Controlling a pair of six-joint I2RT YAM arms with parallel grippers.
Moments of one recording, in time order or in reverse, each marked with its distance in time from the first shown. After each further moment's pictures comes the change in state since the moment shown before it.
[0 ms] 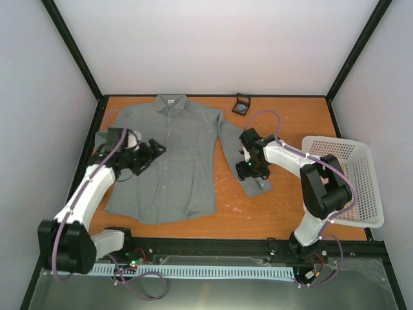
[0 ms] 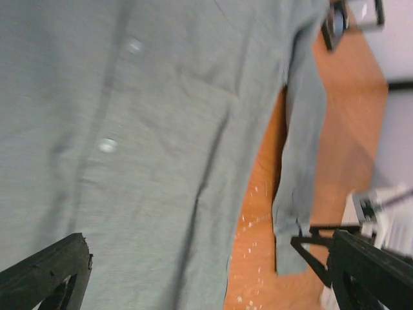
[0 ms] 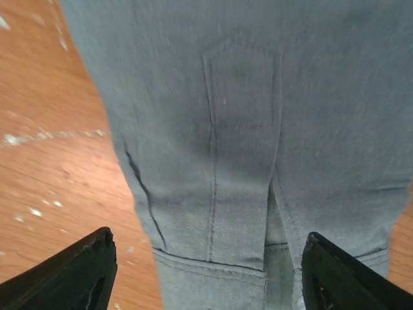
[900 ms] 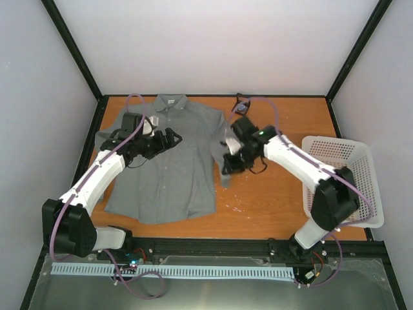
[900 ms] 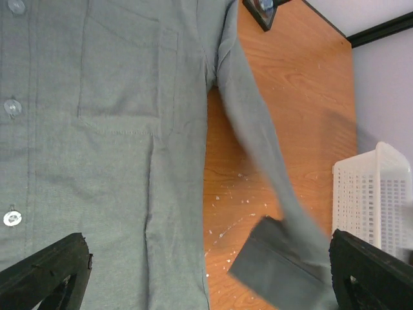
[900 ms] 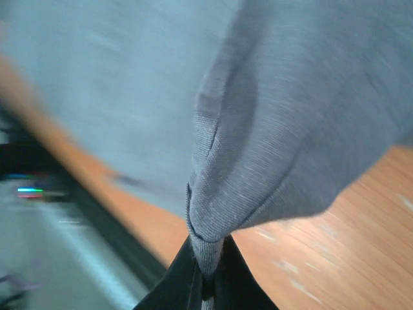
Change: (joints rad) left arm -0.201 0.195 0.175 0.112 0.006 0.103; right arm 0.125 -0.062 0.137 -0.168 -0.296 -0.003
